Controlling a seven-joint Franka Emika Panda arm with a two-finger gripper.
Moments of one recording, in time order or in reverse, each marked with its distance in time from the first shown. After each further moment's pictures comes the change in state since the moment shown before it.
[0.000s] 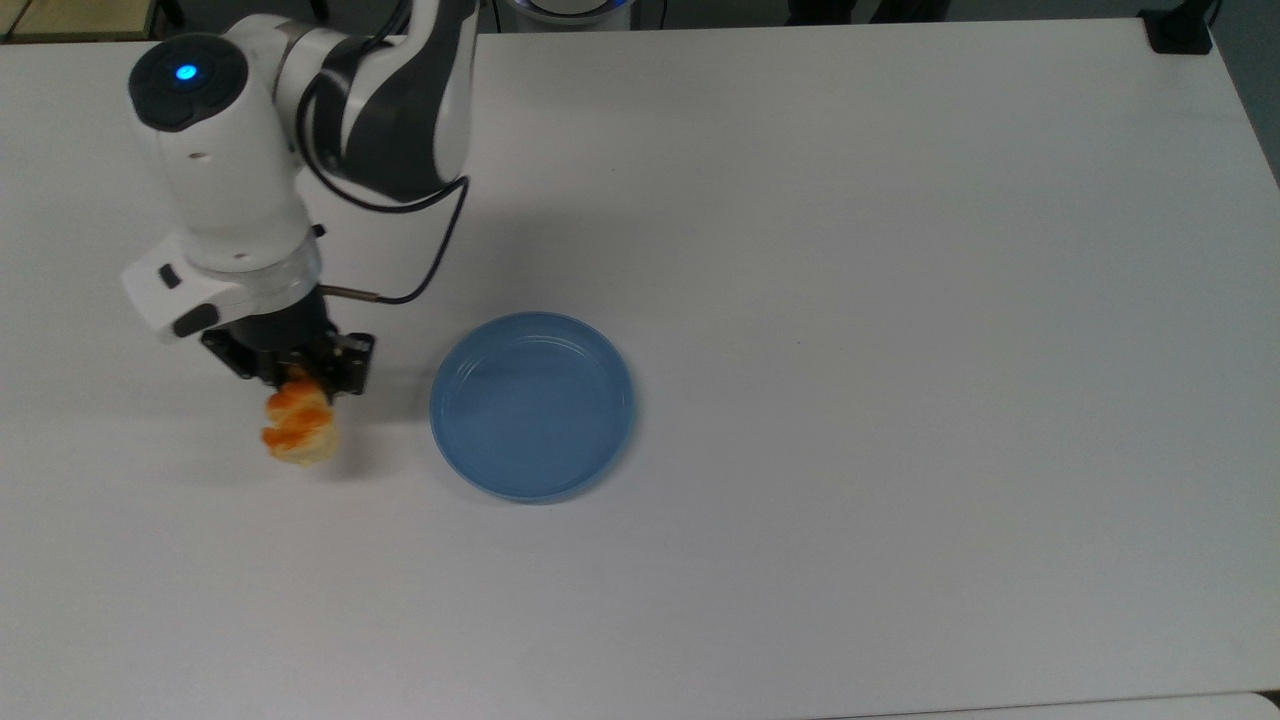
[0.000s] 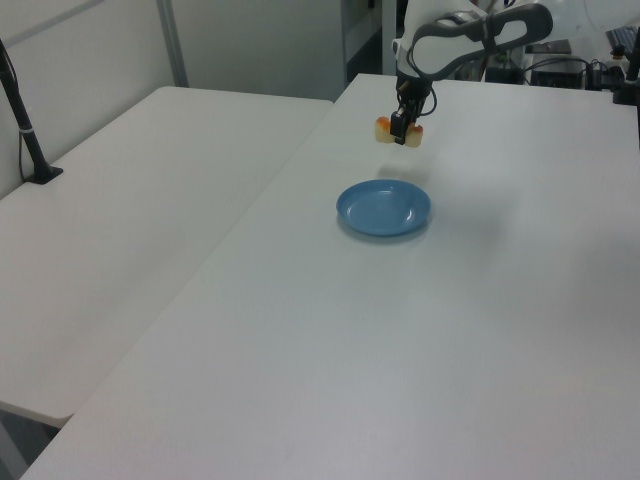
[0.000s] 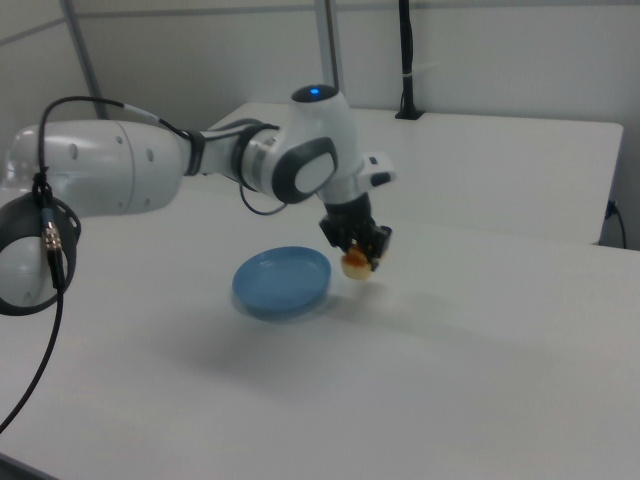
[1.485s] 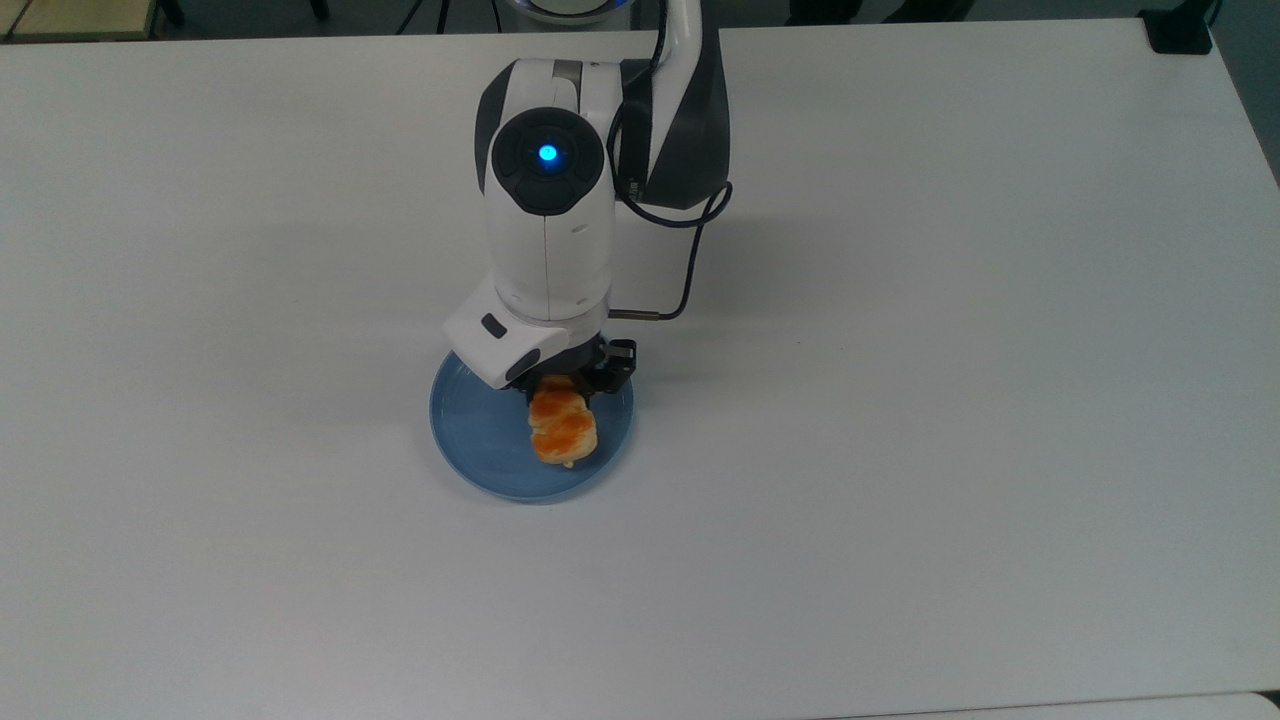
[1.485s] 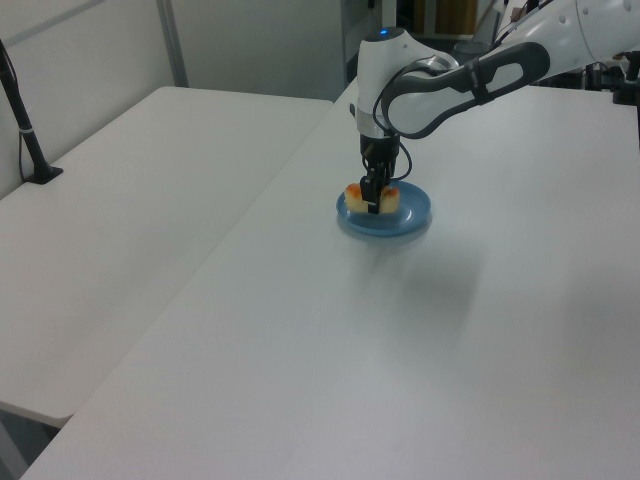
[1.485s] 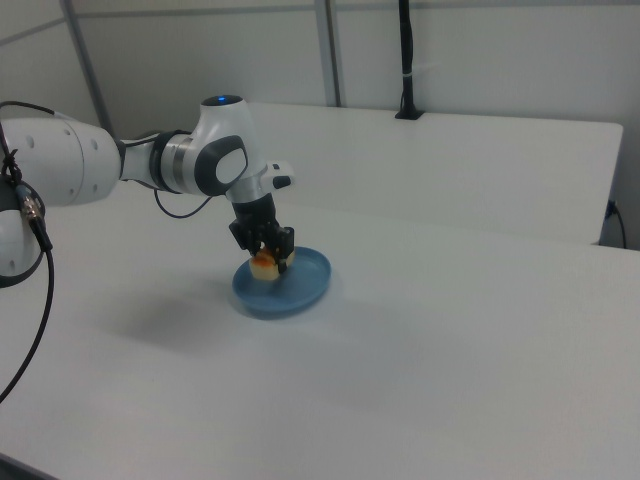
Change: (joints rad) arm 0.288 0.008 -0.008 -0.062 -0.041 -0.071 0.202
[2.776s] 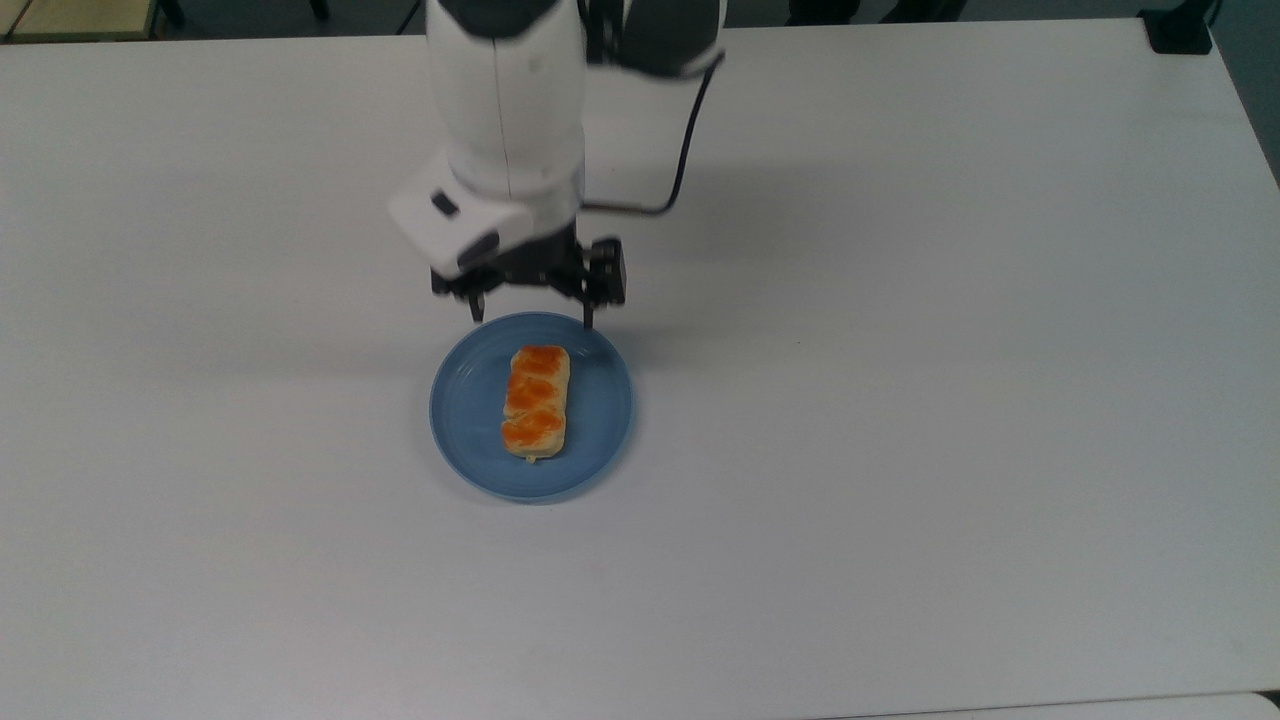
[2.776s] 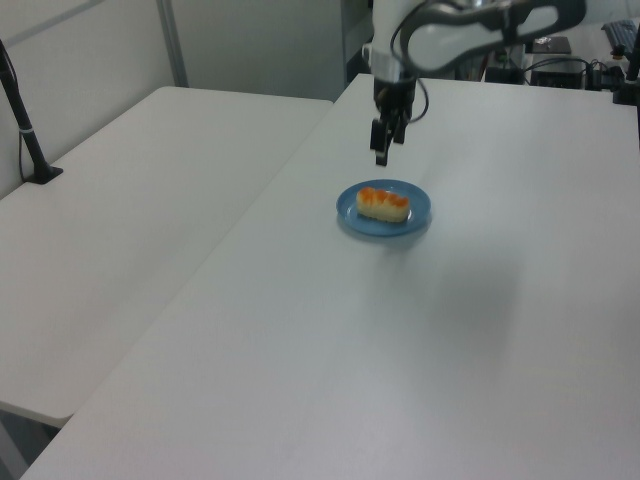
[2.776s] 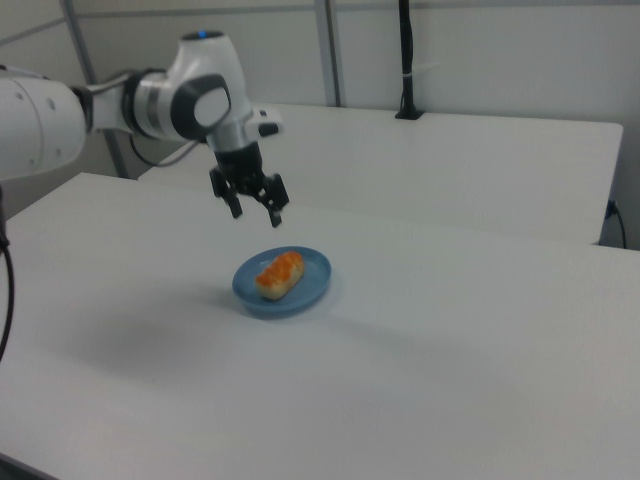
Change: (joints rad) arm -0.052 -0.204 0.049 0.000 -0.045 -0.167 0.030
